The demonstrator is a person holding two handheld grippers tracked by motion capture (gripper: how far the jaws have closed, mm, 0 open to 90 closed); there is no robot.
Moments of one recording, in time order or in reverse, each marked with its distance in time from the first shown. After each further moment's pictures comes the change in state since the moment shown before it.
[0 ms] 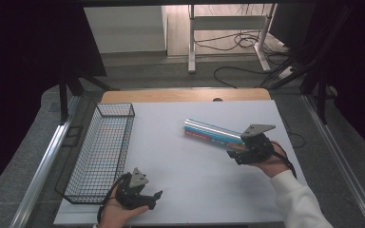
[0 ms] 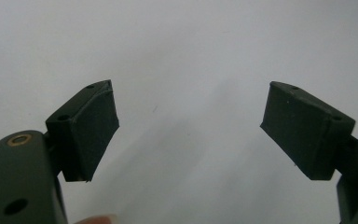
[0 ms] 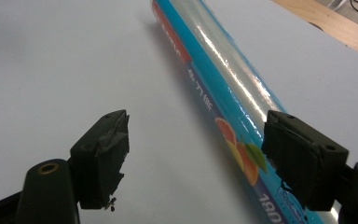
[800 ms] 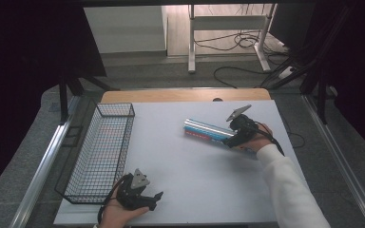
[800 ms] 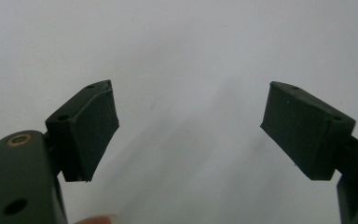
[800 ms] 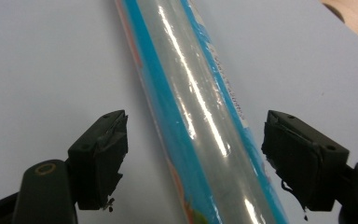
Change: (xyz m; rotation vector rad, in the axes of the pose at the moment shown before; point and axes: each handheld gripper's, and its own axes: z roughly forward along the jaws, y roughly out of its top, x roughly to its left) left arm -0.002 -0.001 0.003 0.010 0.003 0.020; right arm -0.042 0.037 0.068 0.200 0.021 -0.085
